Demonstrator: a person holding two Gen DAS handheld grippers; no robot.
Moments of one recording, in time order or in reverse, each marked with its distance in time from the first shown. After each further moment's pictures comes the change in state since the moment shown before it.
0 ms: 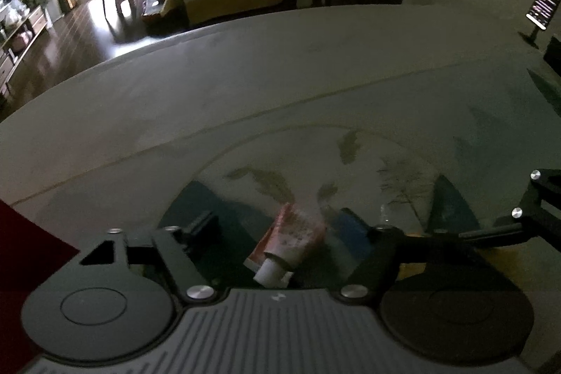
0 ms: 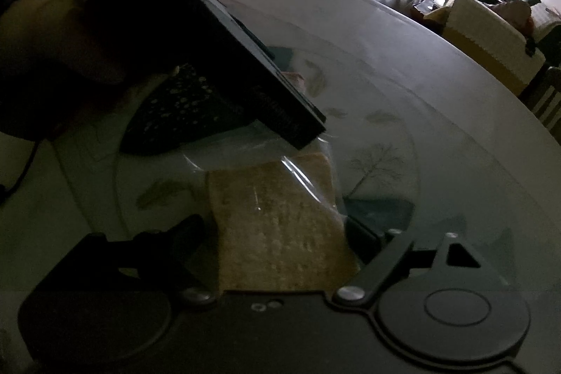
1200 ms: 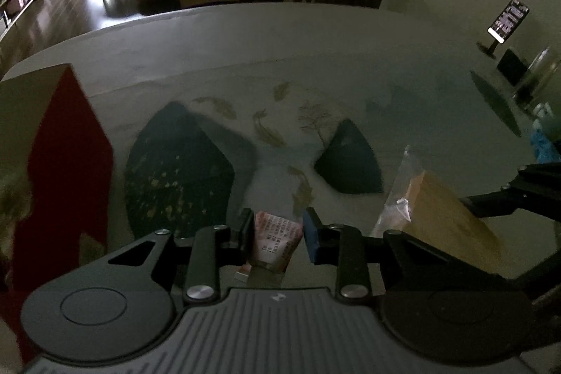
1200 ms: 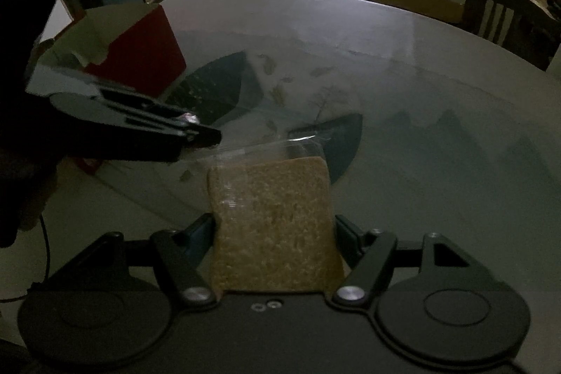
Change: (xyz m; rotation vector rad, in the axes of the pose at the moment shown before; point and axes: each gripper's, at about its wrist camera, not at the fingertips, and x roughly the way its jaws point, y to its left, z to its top) left arm -0.095 -0.019 -0.060 -0.122 0.020 -0.095; right arm -0.094 0.013 -0.047 0.364 -0.032 -0.026
